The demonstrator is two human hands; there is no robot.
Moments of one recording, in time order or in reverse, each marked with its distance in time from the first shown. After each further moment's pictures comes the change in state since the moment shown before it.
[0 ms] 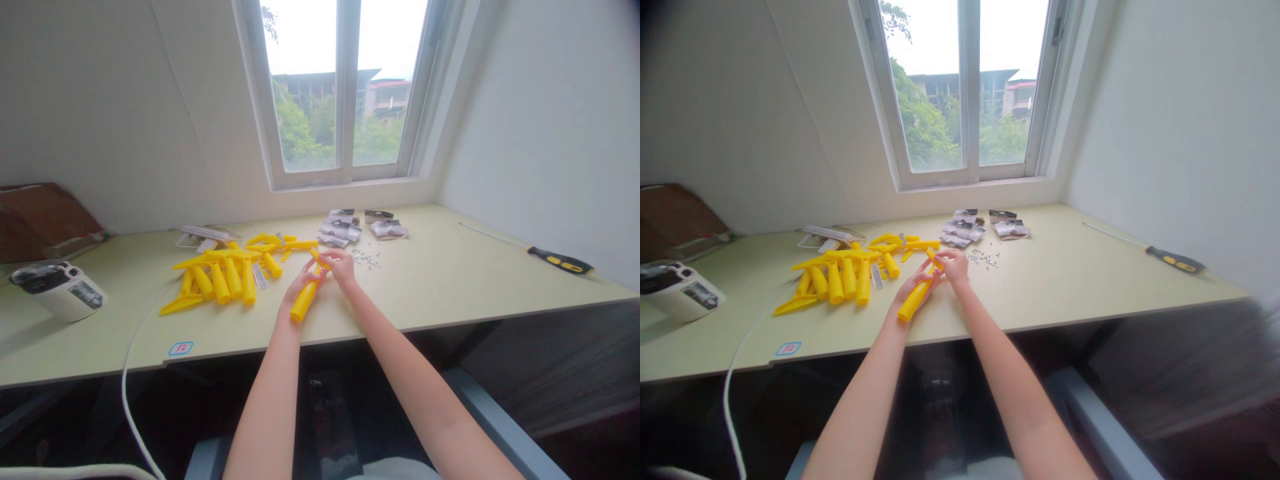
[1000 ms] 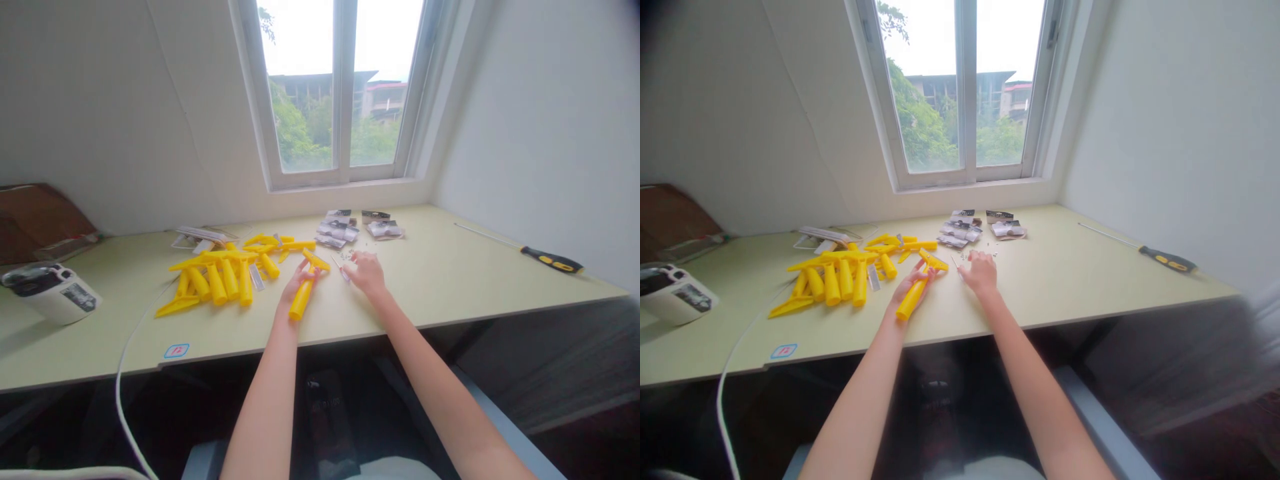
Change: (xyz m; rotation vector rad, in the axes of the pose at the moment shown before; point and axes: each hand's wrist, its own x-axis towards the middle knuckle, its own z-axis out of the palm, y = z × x) left_hand 0.002 0.002 -0.002 -0.149 0.179 -0.020; right_hand -0.007 -0.008 -0.071 -1.016 -0.044 -0.123
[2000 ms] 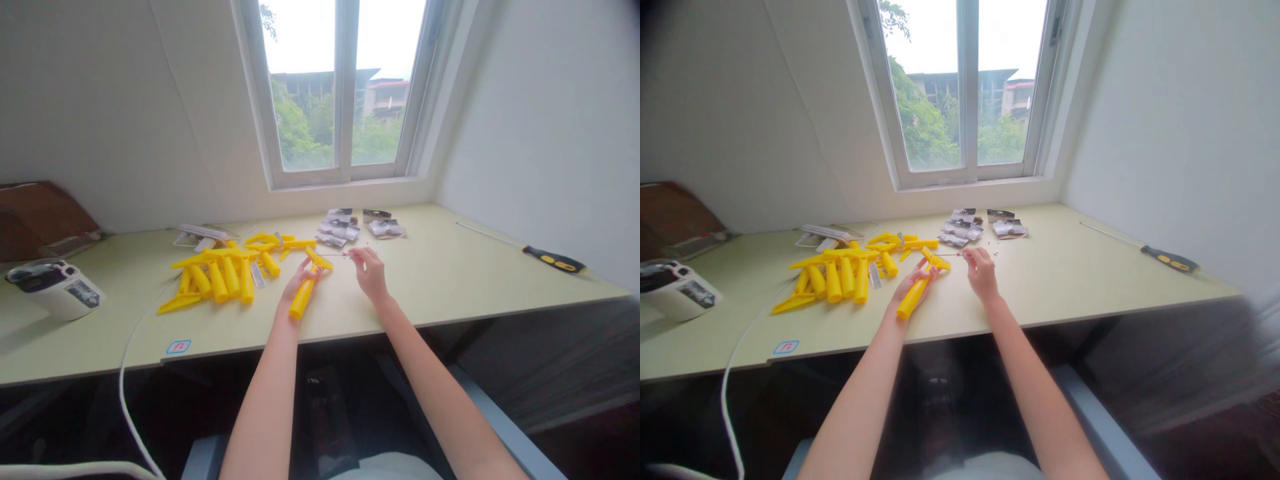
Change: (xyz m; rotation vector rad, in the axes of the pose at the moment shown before) left_hand -0.001 0.000 0.000 -0.027 -0.038 -0.054; right_hand -0.011 0.002 -0.004 0.554 0.337 -0.347
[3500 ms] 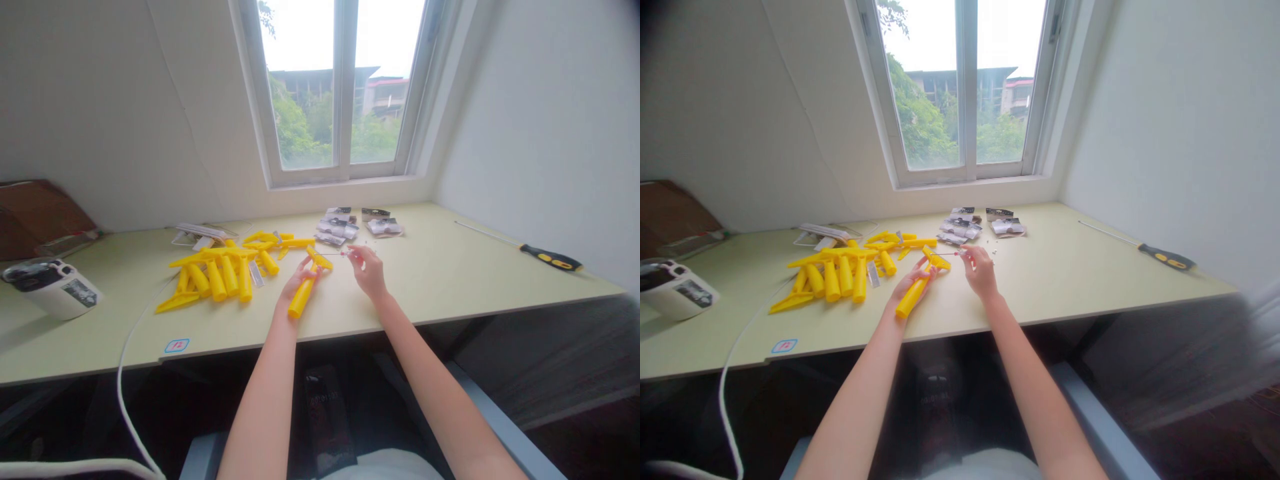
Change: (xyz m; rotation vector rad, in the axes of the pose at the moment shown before) left_hand 0.003 -0.002 -0.003 0.086 -0.001 0.002; right_hand 0.000 -0.002 -0.002 -0.003 -0.008 0.039
